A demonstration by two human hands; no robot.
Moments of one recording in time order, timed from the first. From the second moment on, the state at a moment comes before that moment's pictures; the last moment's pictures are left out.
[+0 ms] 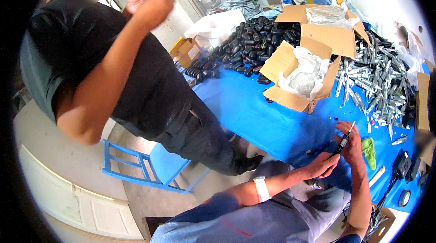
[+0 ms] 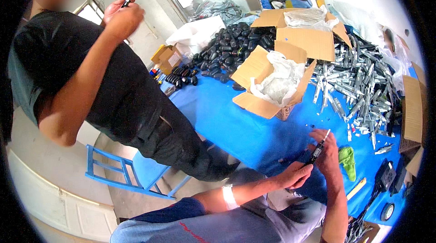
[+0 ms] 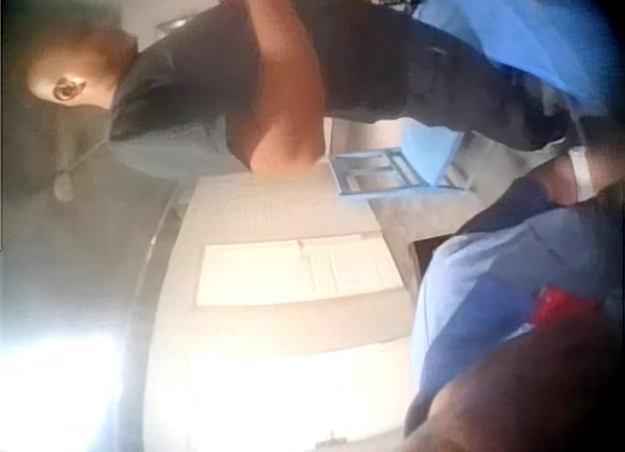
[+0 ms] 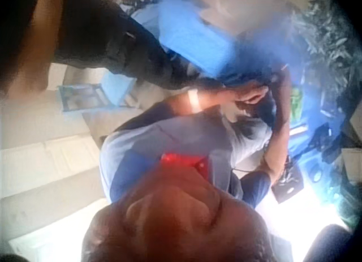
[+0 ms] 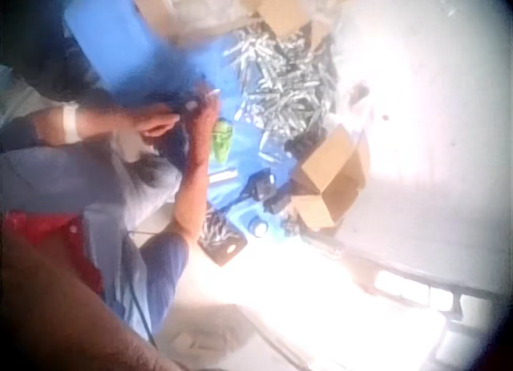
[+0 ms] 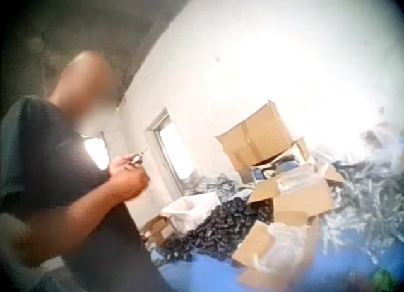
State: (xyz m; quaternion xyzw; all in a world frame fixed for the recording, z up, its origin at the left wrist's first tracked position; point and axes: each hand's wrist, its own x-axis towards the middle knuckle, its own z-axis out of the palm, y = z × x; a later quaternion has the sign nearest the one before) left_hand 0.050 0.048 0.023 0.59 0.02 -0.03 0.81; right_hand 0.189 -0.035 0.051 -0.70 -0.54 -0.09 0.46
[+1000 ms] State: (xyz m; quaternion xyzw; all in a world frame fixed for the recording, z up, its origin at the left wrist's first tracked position) left_hand 0.043 0.056 0.059 0.63 0.19 0.11 0.75; right_hand 0.194 -0.041 0.045 -0.75 -0.38 -0.22 0.50
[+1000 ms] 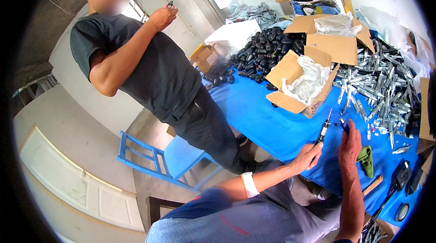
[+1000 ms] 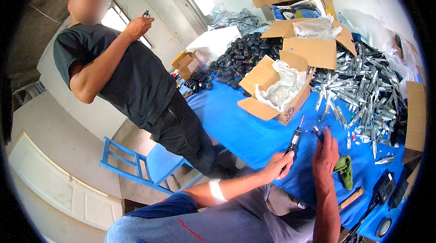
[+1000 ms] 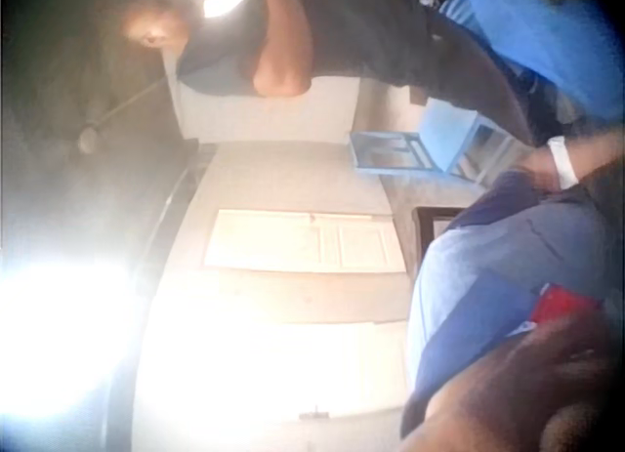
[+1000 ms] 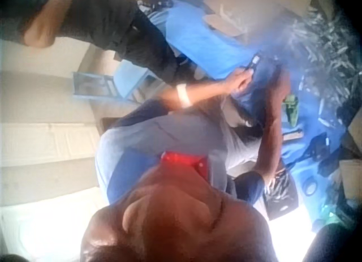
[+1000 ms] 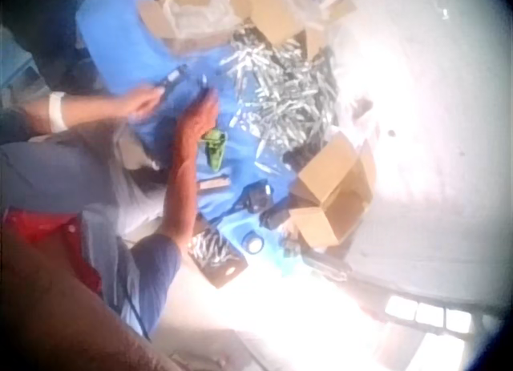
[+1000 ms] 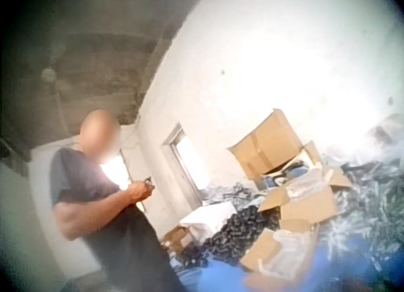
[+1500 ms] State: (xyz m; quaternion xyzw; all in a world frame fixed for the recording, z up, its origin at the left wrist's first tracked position) left_hand 0.064 0.049 0.029 0.63 0.18 0.10 0.75; right_hand 0.246 -0.087 0.045 -0.56 -0.16 -0.21 0.78
